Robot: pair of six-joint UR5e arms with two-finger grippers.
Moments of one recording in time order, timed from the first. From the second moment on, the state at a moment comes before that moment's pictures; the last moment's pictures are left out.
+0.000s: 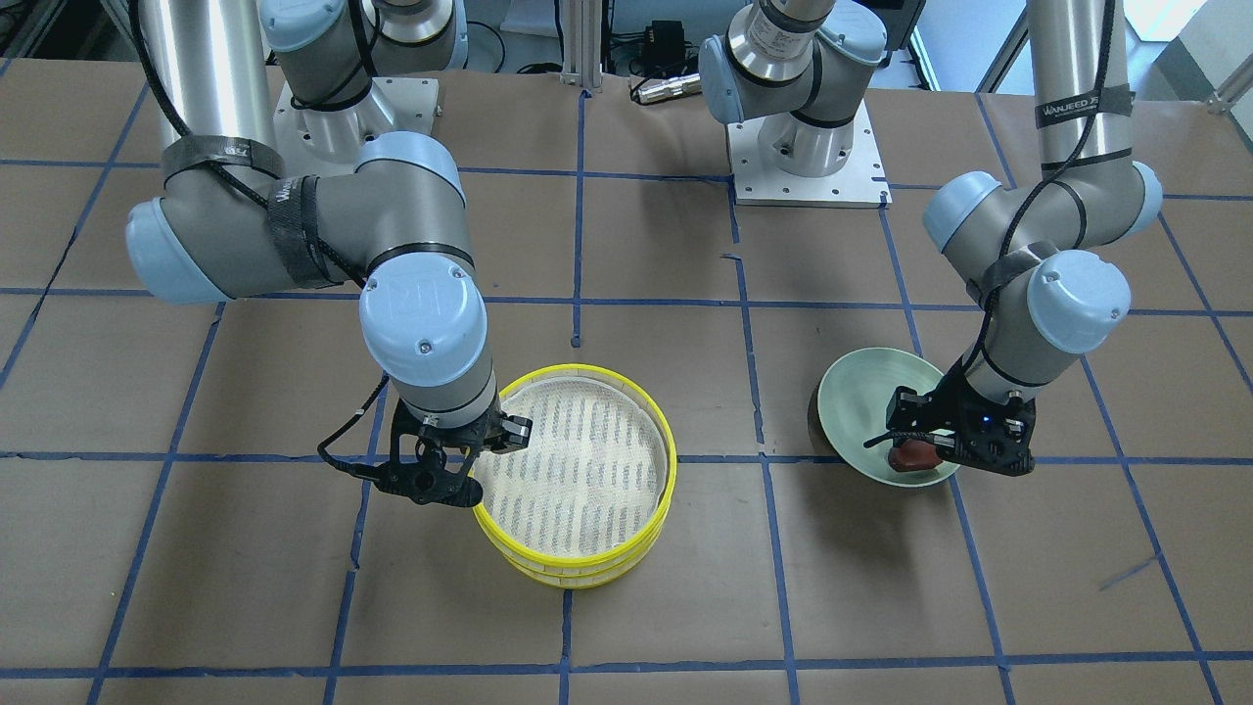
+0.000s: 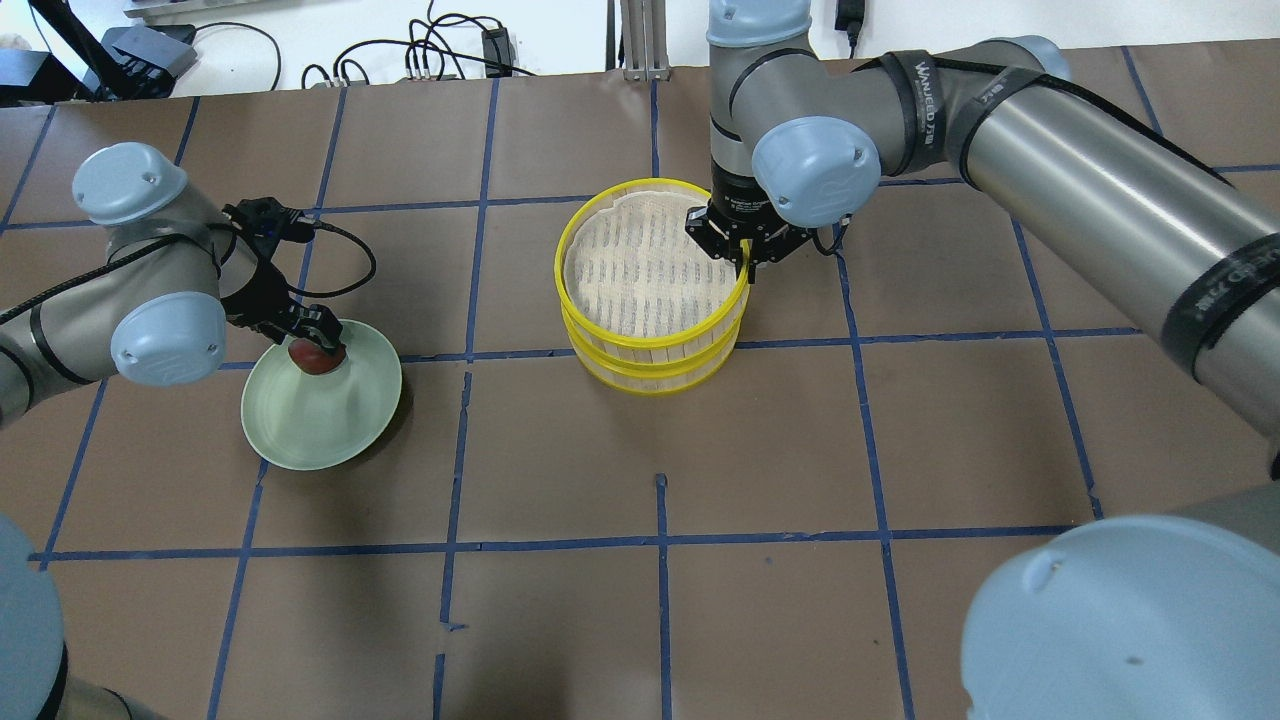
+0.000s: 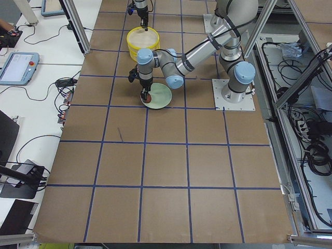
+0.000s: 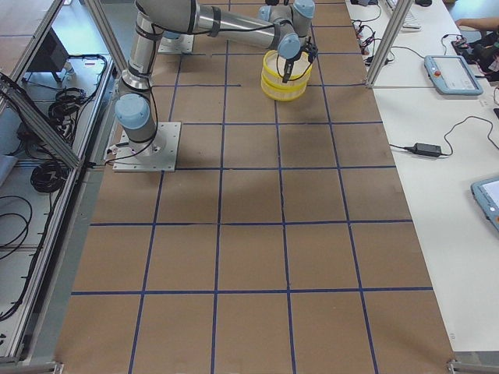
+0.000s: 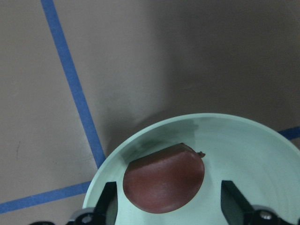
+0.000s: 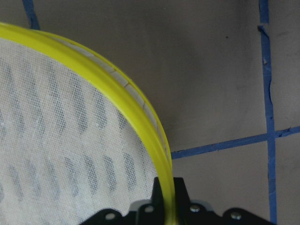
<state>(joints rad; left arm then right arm) -1.24 -1.90 -1.95 -0.83 1.58 0.59 1.80 -1.10 1.47 -1.83 -1.59 0.40</state>
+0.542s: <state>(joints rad) -1.24 -1.92 -1.94 -0.83 1.58 0.58 1.80 -1.11 1.50 -1.84 -1.59 0.40</state>
